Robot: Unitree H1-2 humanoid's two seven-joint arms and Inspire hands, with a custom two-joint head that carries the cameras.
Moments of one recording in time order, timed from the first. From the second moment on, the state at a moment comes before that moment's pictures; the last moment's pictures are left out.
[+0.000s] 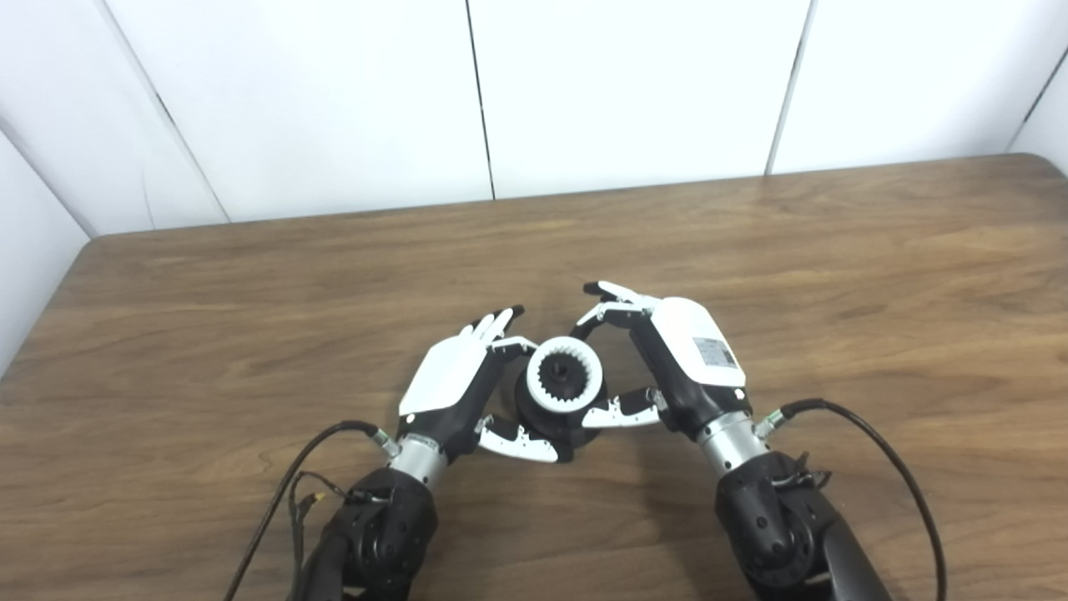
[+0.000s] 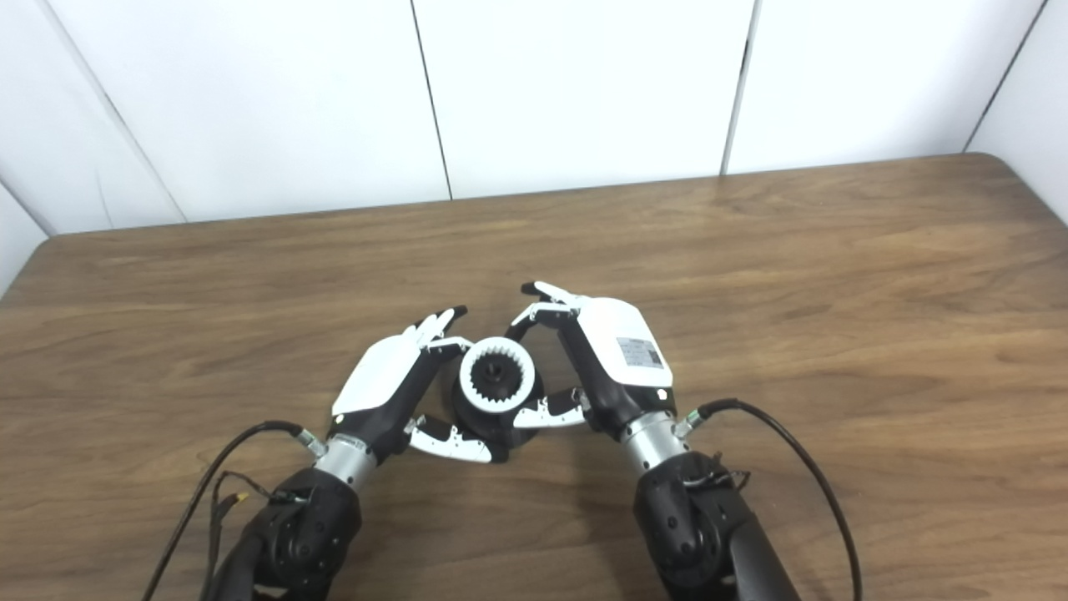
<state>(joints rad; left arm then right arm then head) -0.16 0.16 -0.37 -0.08 0.77 0.14 -0.14 -0.11 -0.10 0.32 -0.29 -0.87 0.18 0.10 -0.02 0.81</state>
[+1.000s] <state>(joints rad) -0.16 0.15 -0.37 -0.10 0.77 0.15 -0.16 -0.10 -0.12 0.32 -0.31 -0.90 0.27 0.25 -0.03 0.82</state>
